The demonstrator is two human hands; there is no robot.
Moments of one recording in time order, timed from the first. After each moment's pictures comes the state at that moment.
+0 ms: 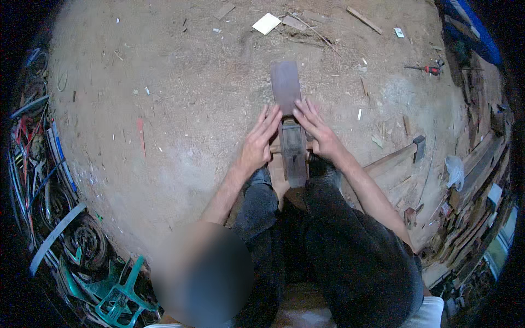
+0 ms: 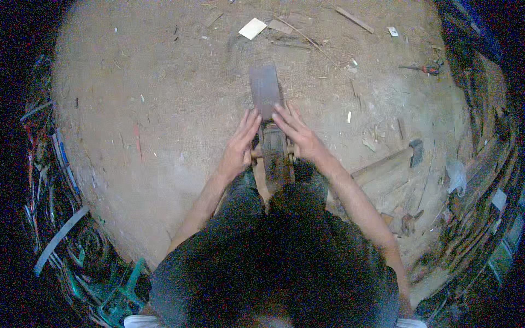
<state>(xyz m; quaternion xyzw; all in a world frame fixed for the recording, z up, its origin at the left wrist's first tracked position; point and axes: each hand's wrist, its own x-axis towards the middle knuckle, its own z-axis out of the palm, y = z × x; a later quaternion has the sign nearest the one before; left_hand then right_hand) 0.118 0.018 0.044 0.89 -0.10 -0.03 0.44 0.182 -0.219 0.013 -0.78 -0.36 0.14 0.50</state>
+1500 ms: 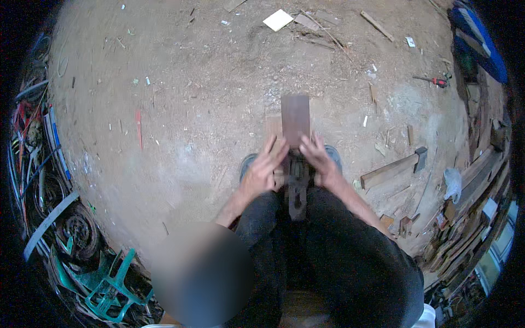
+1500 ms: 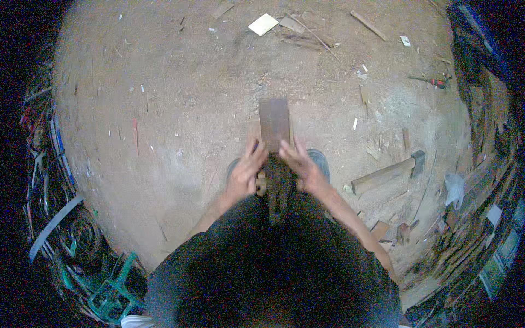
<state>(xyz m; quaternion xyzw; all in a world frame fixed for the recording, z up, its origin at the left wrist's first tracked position) 0.056 -0.007 0.031 0.89 -0.09 -0.02 0.45 0.126 -0.254 0.029 -0.80 -0.34 0.22 0.45</state>
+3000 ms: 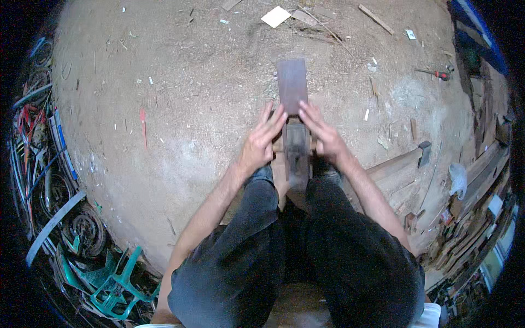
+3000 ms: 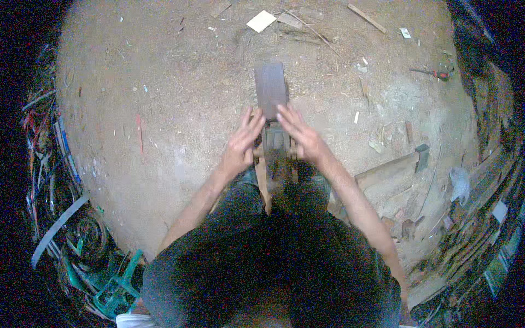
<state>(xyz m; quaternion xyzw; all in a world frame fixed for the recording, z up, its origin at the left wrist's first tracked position) 0.106 0.011 0.034 0.89 -0.10 -0.01 0.45 0.176 -0.228 0.003 -0.77 -0.36 0.14 0.51</state>
